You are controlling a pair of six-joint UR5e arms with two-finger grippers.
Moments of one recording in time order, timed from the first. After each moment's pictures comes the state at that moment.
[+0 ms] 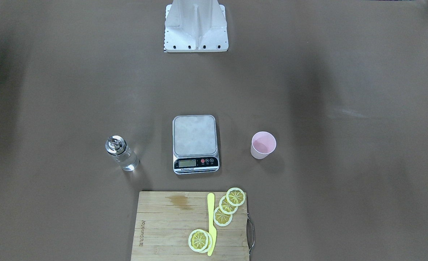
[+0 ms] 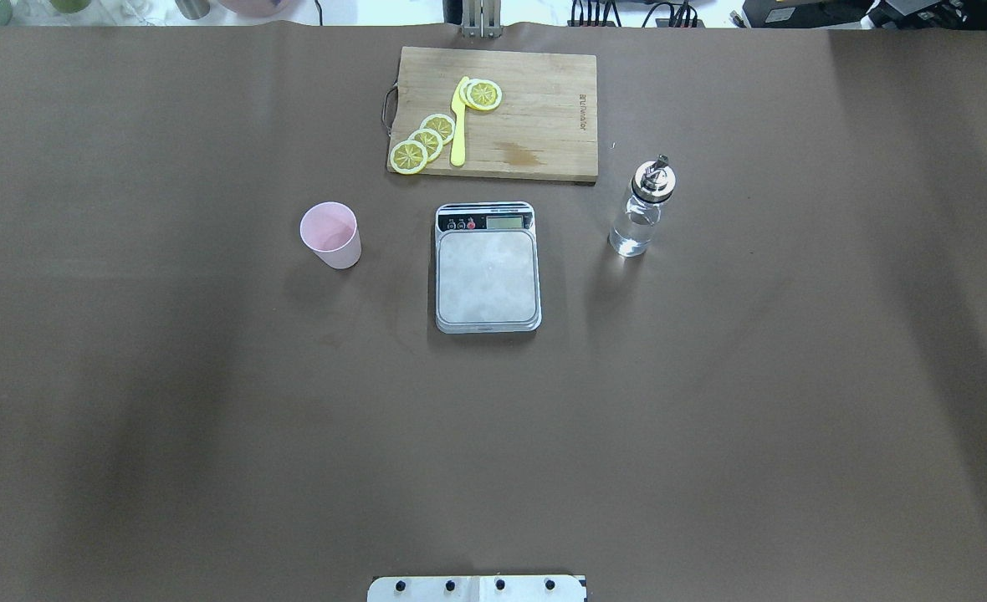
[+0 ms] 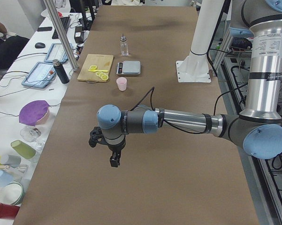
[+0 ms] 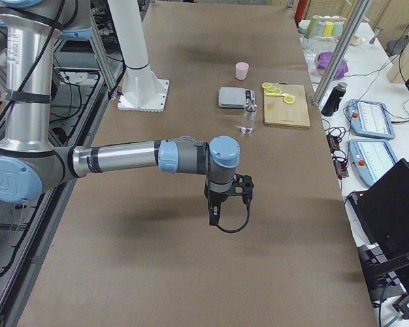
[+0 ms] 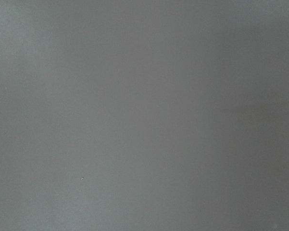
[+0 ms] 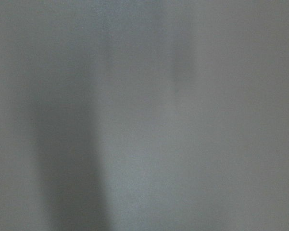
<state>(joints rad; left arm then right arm) -1.61 -1.58 -1.67 -1.43 -2.33 0.18 1.53 -1.70 1.85 -1.75 2.28 0.03</state>
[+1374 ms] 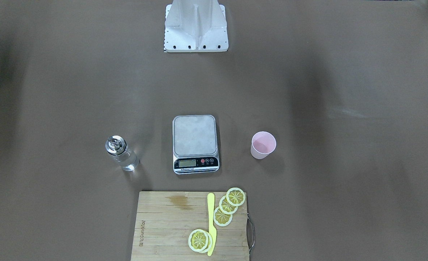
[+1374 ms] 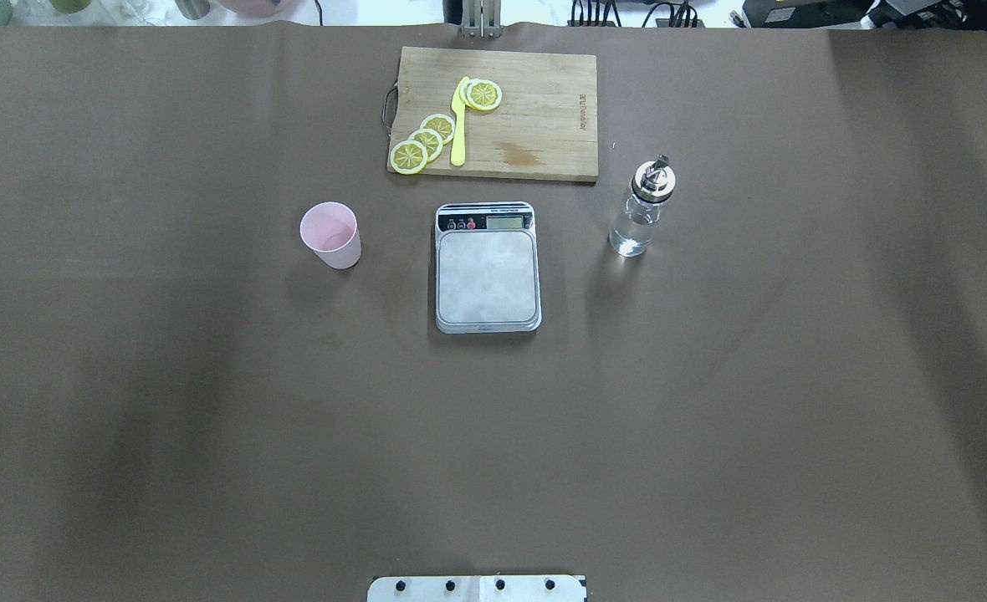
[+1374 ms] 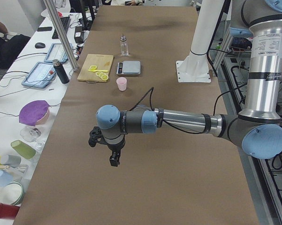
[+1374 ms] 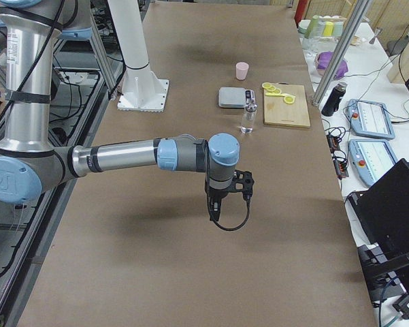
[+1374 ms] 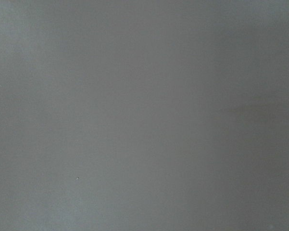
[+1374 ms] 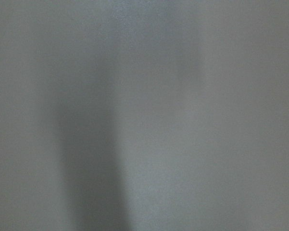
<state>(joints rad) -1.60 -1.59 -1.66 -1.43 -2.34 0.17 1.54 -1.70 1.89 -1.75 2.34 0.03</state>
